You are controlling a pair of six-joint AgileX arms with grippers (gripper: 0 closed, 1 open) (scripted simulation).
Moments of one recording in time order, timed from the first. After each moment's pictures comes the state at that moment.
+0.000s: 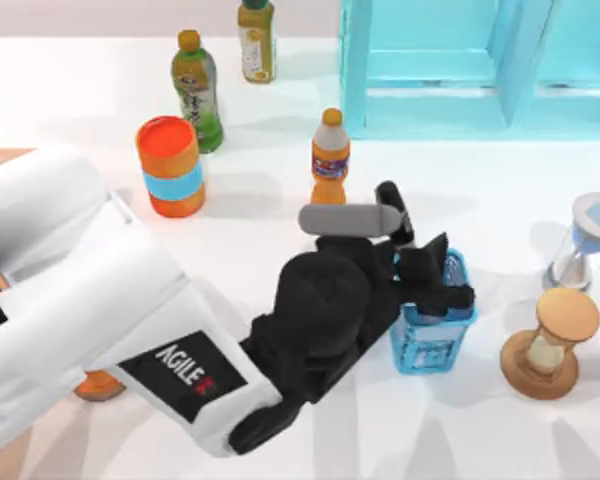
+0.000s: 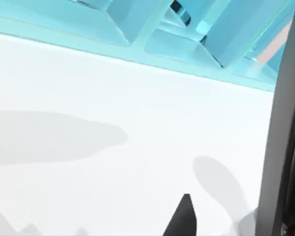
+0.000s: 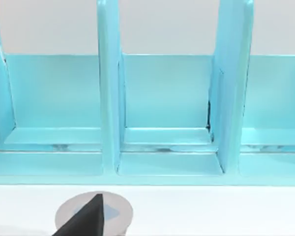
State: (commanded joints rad) left arm -0.92 2.13 0.79 1.13 -0.18 -0.60; right arm 0.00 0.00 0.00 0.00 0.00 0.00
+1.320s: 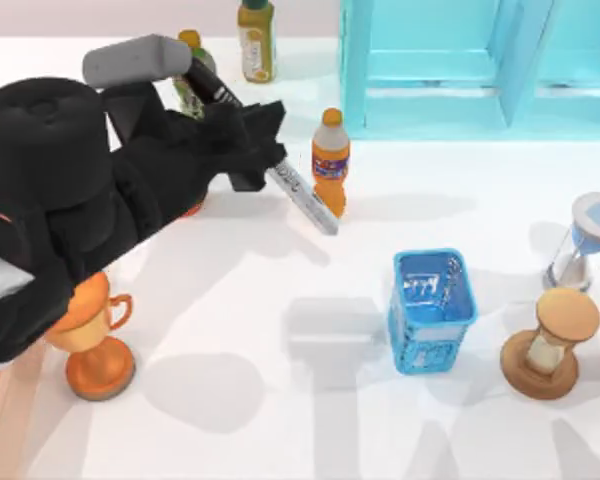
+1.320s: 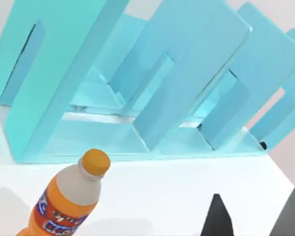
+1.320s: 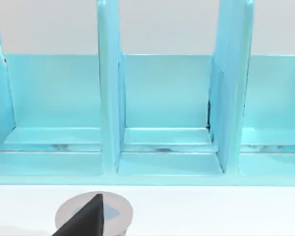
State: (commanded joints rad) left arm -0.54 1.33 0.64 0.49 0.16 -0.53; right arm 0.00 0.00 0.00 0.00 0.00 0.00
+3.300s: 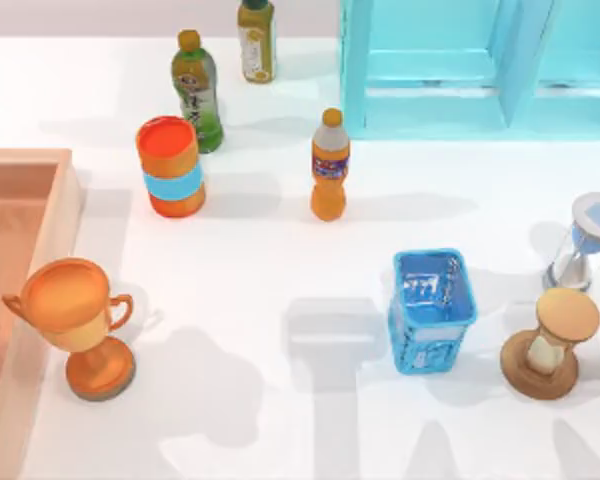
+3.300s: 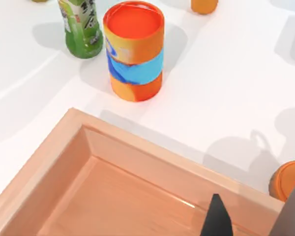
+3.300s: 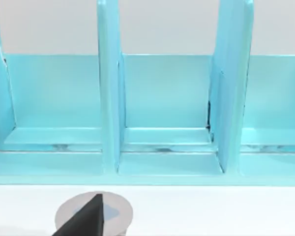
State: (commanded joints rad) left arm 0.63 1.82 1.56 -1.55 0.99 1.86; right arm 0.00 0.00 0.00 0.00 0.00 0.00
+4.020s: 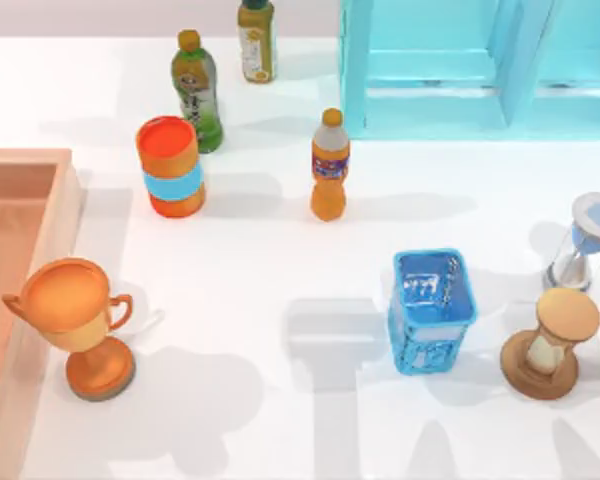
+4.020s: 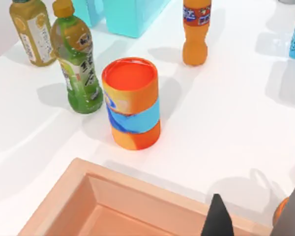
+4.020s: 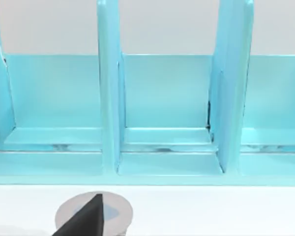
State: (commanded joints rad) left arm 0.69 1.87 1.55 -1.79 1.10 2.19; right arm 0.00 0.00 0.00 0.00 0.00 0.00
